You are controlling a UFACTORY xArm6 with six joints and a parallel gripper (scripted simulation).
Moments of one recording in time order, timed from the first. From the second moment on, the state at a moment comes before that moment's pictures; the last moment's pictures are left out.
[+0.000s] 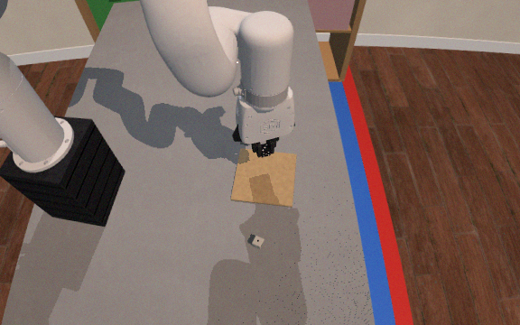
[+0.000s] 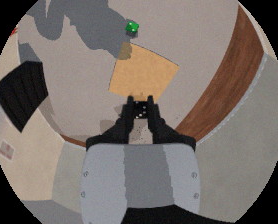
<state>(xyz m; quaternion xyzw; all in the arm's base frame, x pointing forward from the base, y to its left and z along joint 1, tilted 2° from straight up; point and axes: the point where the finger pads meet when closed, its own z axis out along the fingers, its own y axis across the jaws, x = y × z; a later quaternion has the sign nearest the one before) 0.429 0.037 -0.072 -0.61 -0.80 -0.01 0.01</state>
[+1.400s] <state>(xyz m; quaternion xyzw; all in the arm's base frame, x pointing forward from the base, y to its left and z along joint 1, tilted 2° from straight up) 0.433 0.038 -0.080 -0.67 -0.71 -0.14 0.16</state>
